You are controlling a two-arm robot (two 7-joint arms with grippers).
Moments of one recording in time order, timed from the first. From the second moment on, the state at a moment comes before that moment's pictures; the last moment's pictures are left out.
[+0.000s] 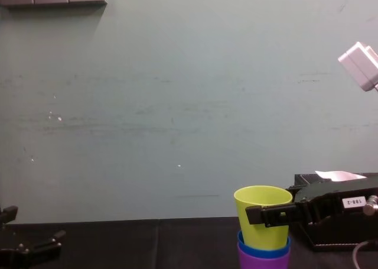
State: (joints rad) left arm -0.20 0.60 0.45 -1.41 -0.25 -0.12 0.03; right arm 0.53 0.56 -0.58 -1.39 0.50 0.25 0.61
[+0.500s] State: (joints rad) left arm -0.20 0.60 0.45 -1.41 -0.25 -0.12 0.03; right arm 0.53 0.56 -0.58 -1.39 0.50 0.25 0.61
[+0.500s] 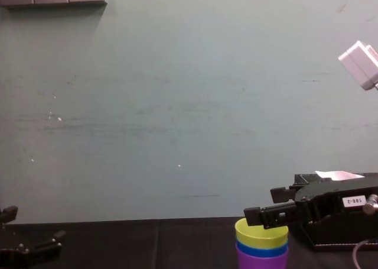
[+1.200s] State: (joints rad) left arm -0.20 0.60 0.45 -1.41 -0.25 -0.12 0.03; right arm 0.47 0.59 -0.53 -1.44 0.52 0.22 0.58
